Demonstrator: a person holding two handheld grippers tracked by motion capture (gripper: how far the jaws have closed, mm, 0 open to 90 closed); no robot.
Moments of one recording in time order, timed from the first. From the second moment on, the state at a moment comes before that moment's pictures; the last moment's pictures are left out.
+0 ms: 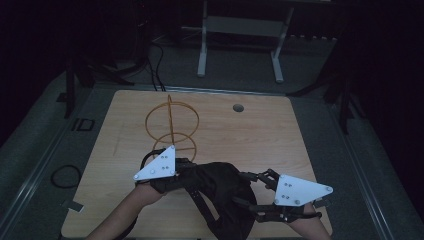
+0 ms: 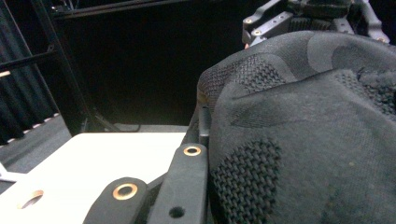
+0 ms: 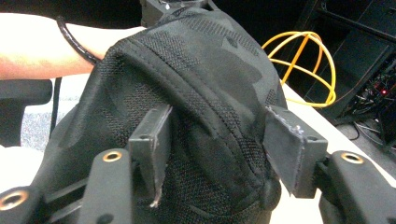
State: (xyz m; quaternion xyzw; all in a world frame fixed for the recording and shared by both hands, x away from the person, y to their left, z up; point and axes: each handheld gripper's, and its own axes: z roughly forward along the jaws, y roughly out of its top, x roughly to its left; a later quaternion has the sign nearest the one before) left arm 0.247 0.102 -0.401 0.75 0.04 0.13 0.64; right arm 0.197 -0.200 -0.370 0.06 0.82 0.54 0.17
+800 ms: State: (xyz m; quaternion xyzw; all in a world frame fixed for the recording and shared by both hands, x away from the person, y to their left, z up) left arm 0.257 0.094 -0.402 0.76 0.08 0.16 0.62; right arm 0.198 -0.210 -0.372 0.08 0.80 0.57 0.16
